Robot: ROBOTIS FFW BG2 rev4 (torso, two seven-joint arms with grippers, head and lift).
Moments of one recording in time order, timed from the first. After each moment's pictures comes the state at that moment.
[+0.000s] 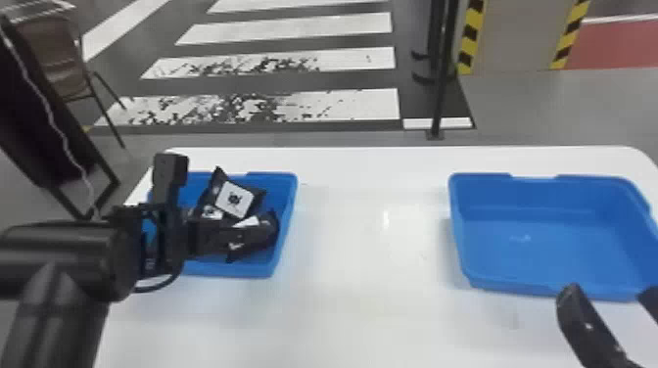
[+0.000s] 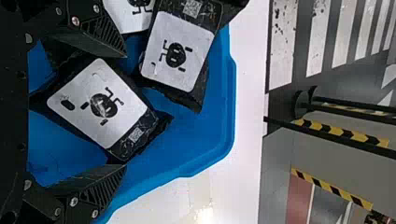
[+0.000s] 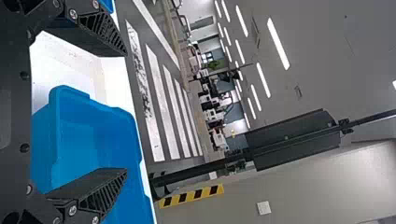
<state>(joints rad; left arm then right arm) -0.08 0.32 0.16 -1.89 0.14 1.20 -0.54 0.92 0.00 -0.08 -2.37 -0.35 -0.05 0.31</state>
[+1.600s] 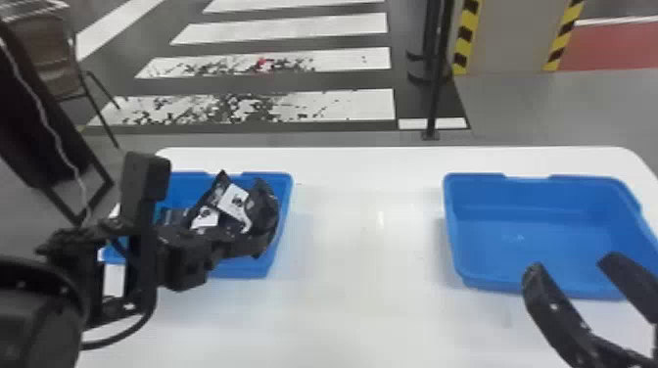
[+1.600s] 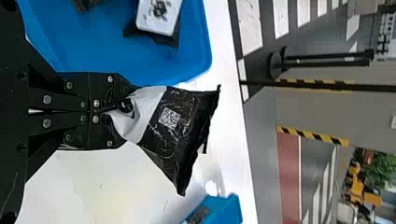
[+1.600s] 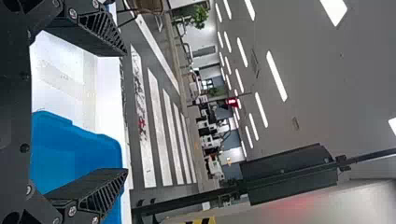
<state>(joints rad) 0.19 0.33 0.19 -2.43 0.13 1.29 -0.63 0.85 -0.01 -0.07 -2.41 -0.30 0.02 0.41</state>
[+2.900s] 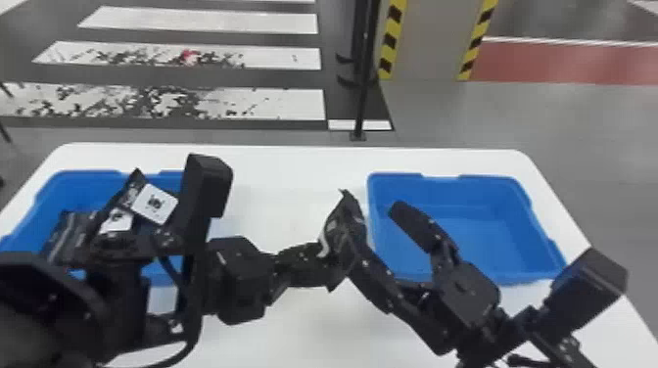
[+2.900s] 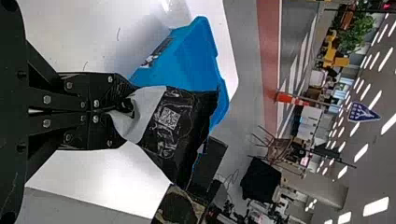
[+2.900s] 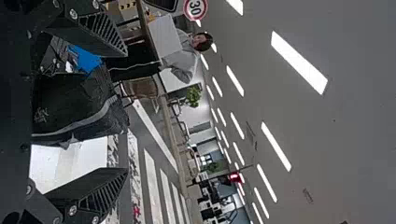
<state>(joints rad) 0.10 0.30 -0.18 -2.42 0.34 1.17 -0.60 0.57 -0.06 0.10 -2.31 -0.36 0.19 0.55</state>
